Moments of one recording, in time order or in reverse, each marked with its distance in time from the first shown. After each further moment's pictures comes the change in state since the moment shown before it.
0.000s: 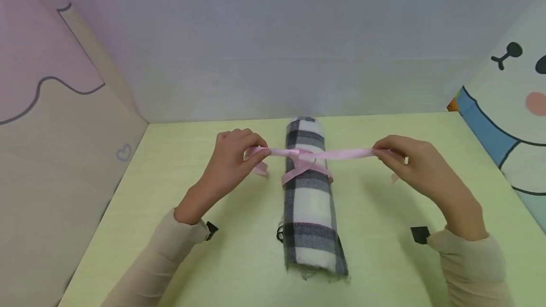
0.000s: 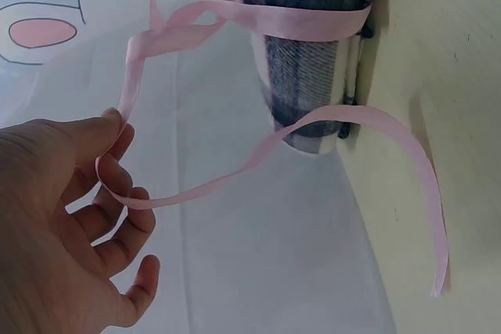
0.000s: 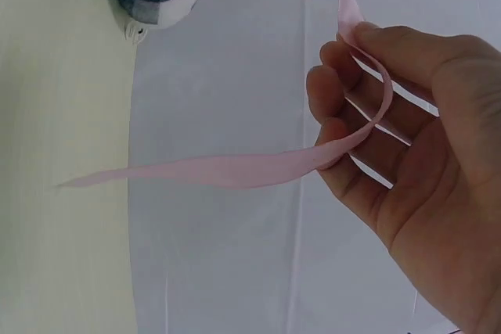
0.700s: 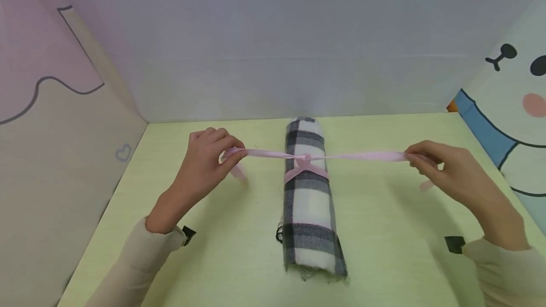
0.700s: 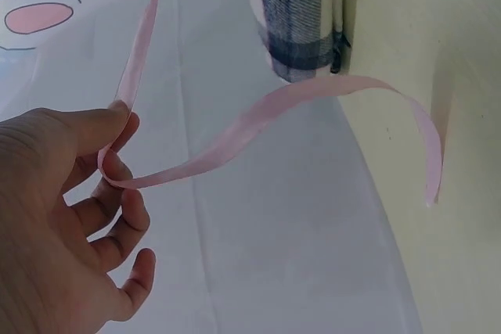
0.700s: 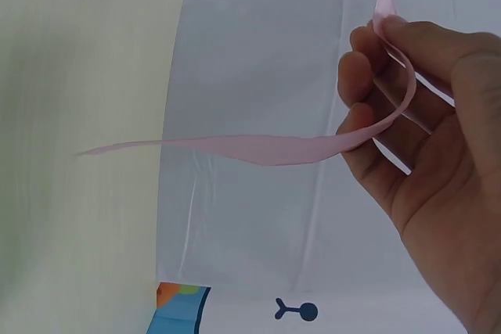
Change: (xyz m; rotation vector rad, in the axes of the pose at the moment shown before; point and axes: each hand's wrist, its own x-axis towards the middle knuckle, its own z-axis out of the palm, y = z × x) left_hand -0.021 -0.014 -0.031 0.131 0.101 0.075; right_hand -0.033 0.041 -0.023 -0.031 0.050 0.079
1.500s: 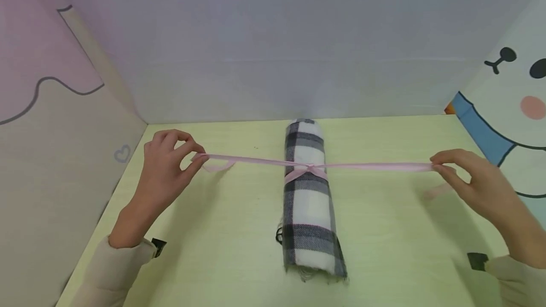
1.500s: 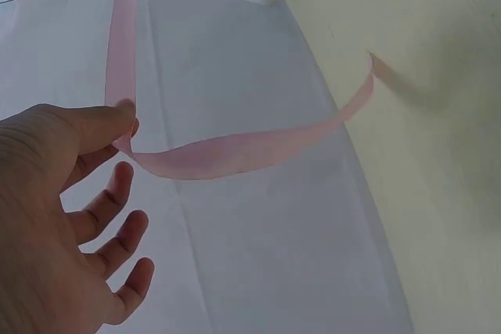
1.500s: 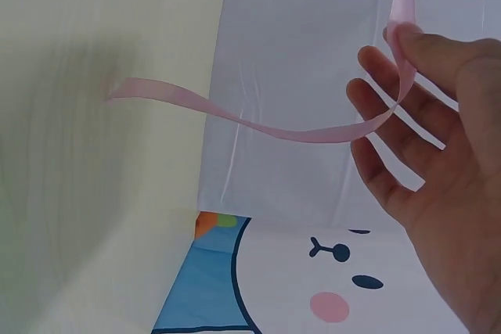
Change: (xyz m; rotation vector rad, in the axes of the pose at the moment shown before) left_hand -0.040 -0.037 -0.032 0.168 0.105 -0.076; right_hand -0.031 0.049 -0.003 -0.040 0.137 -0.115
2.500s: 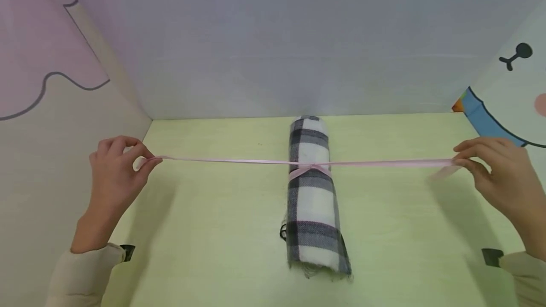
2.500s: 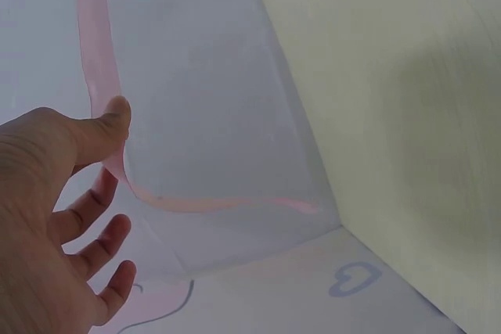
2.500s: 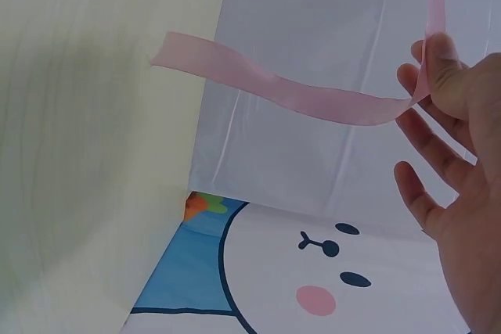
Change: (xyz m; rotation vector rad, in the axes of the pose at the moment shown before) left_hand -0.044 -0.070 -0.039 0.141 0.083 -0.156; right_hand 0.015 0.005 -0.009 -0.155 0.176 -0.199
